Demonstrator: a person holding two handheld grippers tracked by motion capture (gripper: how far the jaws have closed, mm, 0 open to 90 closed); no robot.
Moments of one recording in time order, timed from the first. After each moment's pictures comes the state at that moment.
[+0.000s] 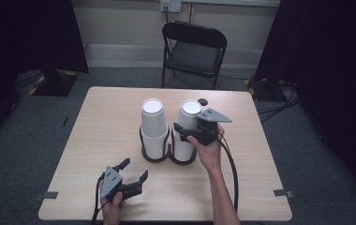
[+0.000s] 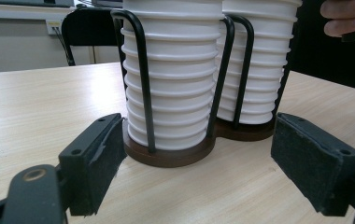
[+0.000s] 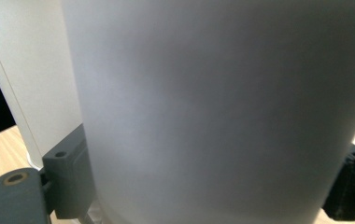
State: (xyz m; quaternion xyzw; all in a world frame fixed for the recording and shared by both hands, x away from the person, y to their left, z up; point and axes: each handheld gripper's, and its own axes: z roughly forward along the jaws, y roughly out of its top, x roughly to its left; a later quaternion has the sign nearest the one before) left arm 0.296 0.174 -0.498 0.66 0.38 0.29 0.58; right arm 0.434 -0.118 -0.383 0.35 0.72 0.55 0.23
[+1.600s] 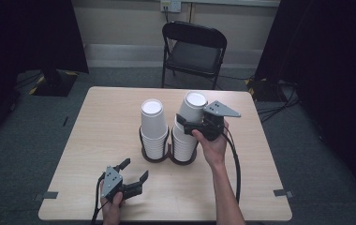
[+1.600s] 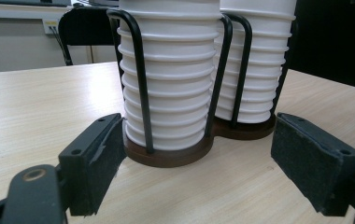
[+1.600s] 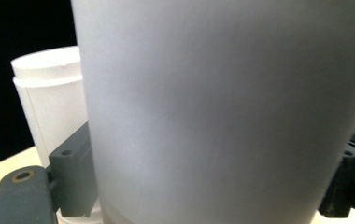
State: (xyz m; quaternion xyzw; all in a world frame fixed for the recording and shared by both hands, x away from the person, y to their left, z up) left arm 0.297 0.174 -0.498 0.66 0.38 0.29 0.58; right arm 0.431 -0.127 -0.349 0.33 0.70 0.59 0.24
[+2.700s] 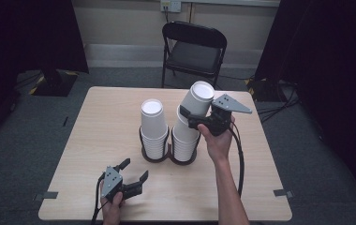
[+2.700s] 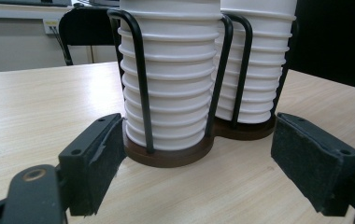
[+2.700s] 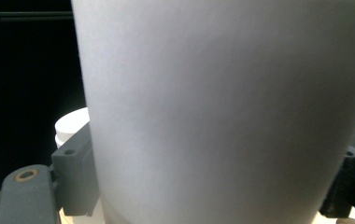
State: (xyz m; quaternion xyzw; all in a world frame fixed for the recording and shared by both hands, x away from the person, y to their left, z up) left arm 0.297 0.174 -0.498 0.66 0.38 0.29 0.58; right arm 0.422 -0.136 -0.317 0.32 0.67 0.63 0.25
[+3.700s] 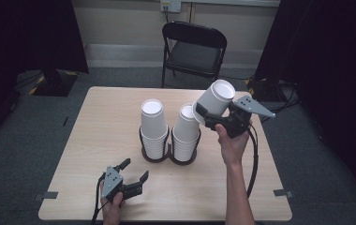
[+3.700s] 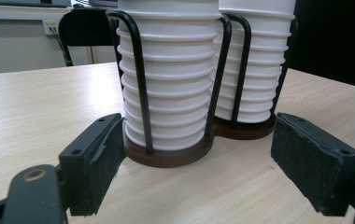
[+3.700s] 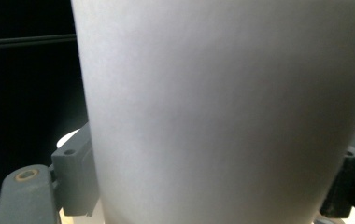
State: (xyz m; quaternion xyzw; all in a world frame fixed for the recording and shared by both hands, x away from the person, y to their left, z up) left arm 0.296 0.173 -0.498 0.66 0.38 0.29 0.58; right arm 0.404 -0.176 -0.303 0.35 0.63 0.65 0.25
